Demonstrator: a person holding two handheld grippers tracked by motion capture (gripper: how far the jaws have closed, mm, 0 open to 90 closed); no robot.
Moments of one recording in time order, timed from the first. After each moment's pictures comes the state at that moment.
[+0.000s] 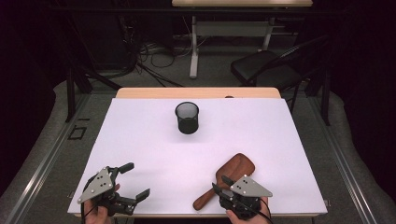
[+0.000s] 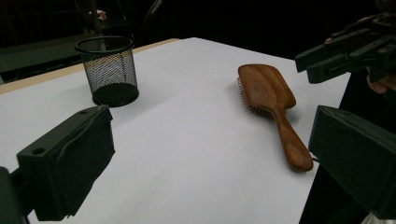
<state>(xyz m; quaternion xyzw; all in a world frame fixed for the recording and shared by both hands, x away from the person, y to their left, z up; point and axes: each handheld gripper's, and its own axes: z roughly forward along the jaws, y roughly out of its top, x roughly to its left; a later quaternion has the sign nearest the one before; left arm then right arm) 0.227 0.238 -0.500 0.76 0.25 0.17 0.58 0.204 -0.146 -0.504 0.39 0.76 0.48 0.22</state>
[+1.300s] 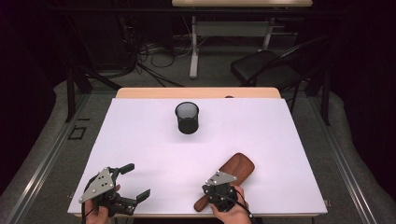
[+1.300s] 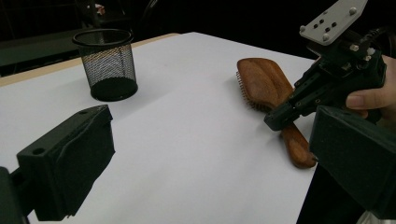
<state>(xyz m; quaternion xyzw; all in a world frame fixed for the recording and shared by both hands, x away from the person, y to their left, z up) 0.228 0.238 -0.504 0.76 0.26 0.16 0.58 0.239 -0.103 -0.548 0.40 0.83 0.36 0.14</state>
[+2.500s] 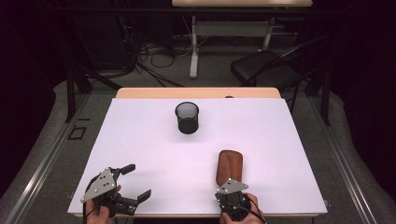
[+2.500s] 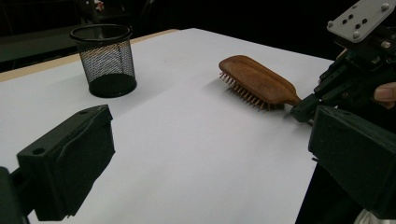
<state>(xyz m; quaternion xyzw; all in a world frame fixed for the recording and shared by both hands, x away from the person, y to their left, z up) 0.228 0.236 -0.505 0.76 0.26 0.16 0.57 0.215 -0.135 -0.544 0.40 0.85 0.32 0.15</state>
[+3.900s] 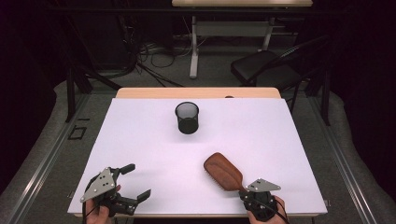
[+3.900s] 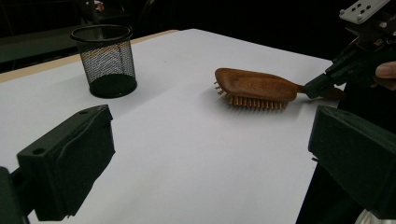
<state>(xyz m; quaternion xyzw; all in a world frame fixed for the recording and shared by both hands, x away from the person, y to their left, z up) 0.229 0.237 -0.505 0.76 0.26 0.16 0.57 0.209 -0.199 -0.539 0.47 0.80 0.32 0.17</state>
